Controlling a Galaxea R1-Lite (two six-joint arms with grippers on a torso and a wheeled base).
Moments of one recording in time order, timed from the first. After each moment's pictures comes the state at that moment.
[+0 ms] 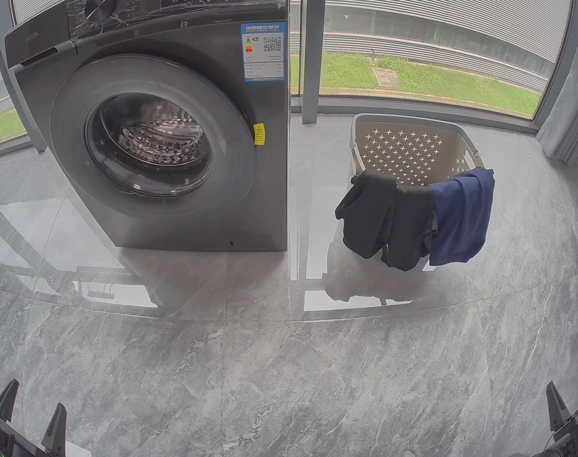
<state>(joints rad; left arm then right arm) 0.00 0.02 -0.02 0.00 0.00 -0.02 0.00 0.02 -0.02 0.00 0.02 -0.01</state>
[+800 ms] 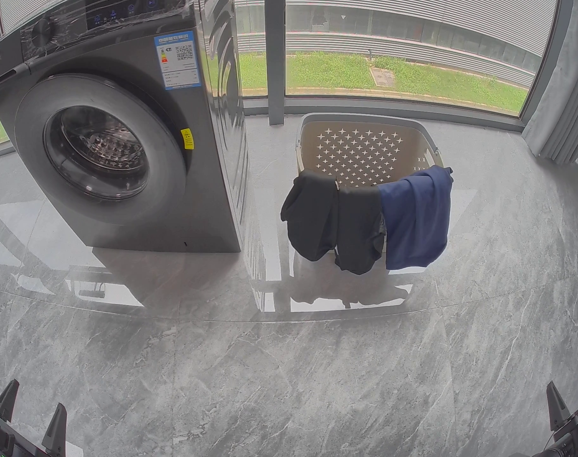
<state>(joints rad) 0.00 0.02 -0.02 0.00 0.00 -0.02 0.00 0.02 -0.02 0.00 0.02 -0.01</state>
